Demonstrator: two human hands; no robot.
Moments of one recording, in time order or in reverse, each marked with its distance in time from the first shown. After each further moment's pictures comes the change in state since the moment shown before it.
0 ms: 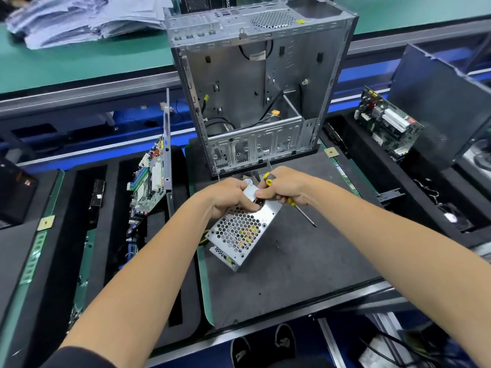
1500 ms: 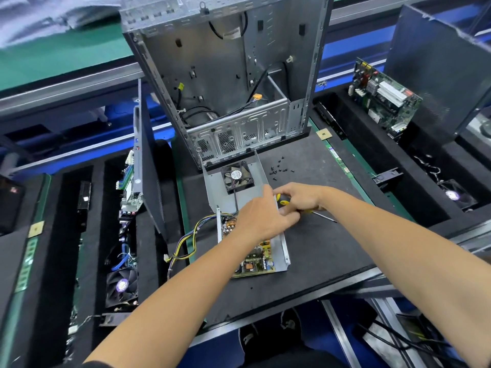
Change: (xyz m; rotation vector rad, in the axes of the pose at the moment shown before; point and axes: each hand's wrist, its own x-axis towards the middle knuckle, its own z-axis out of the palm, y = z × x) left_hand 0.040 -0.028 0.110 0.826 0.438 0.232; right_hand 0.021 0.099 -0.034 -0.225 -0.246 -0.148
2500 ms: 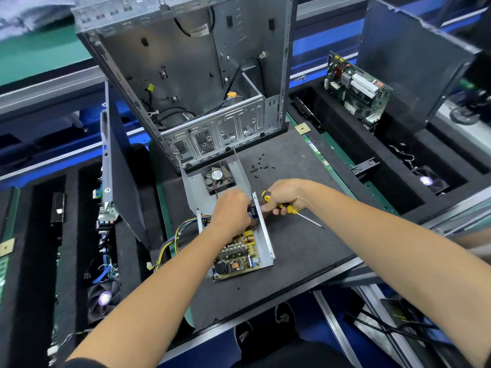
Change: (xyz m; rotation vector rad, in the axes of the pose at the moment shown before) left_hand 0.029 -0.028 0.009 0.430 0.012 0.171; right_hand -0.008 -0.006 0.004 0.379 0.057 0.410
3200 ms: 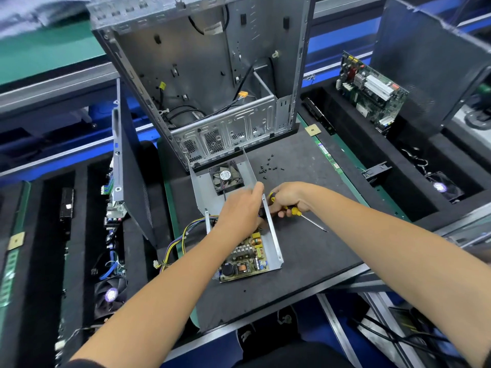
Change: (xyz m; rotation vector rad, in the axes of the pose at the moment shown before) left_hand -0.007 -0.001 -0.006 -0.030 0.132 0.099; right_hand 0.011 -0.009 0.007 -0.068 0.024 0.033
